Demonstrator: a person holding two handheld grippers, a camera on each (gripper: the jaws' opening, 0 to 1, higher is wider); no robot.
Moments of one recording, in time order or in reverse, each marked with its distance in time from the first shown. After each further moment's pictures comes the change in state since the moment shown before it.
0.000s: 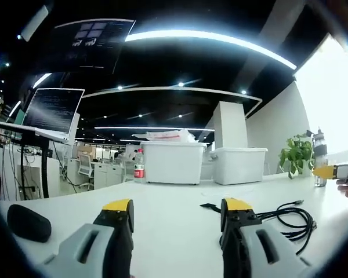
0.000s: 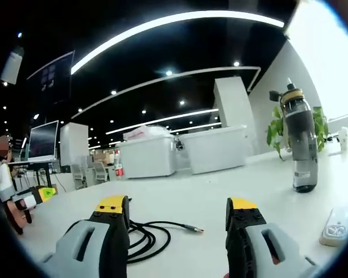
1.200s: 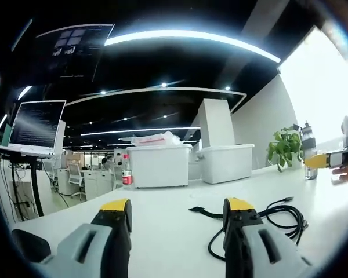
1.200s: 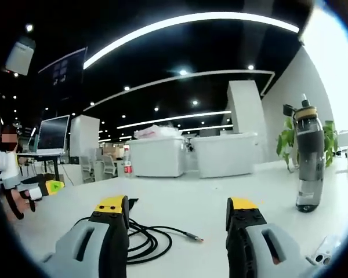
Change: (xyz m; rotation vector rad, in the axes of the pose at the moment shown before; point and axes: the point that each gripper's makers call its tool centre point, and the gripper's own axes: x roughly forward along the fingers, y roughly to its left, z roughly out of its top) left arm 0.004 -0.026 0.024 0.066 -0.005 -0.128; right arm 0.001 0.011 0.027 -0.089 0.008 0.122
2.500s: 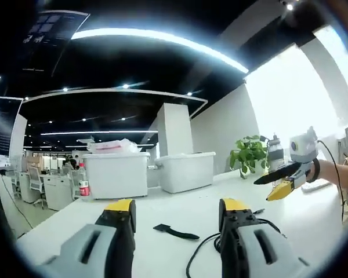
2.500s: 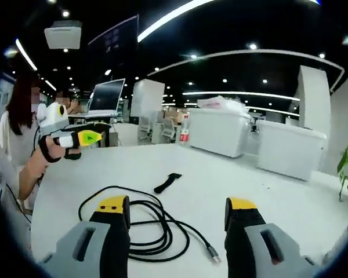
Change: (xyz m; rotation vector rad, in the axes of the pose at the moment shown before) left arm 0.044 -0.044 0.026 -0.025 0.008 -0.372; right arm 0.052 0.056 -0.030 -0.181 0.265 0.533
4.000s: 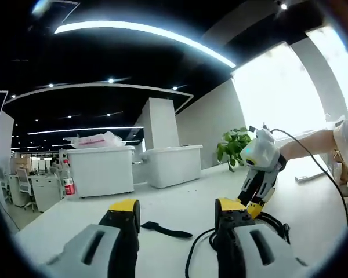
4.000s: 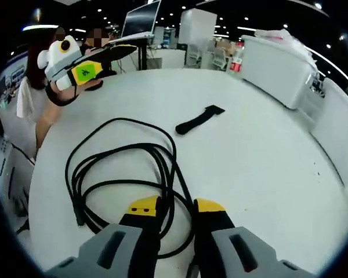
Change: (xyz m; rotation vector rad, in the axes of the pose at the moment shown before) left arm 0.017 -0.013 -0.018 0.027 0.005 -0.073; right arm 0.062 0.025 -0.079 -0.176 0.537 0.368
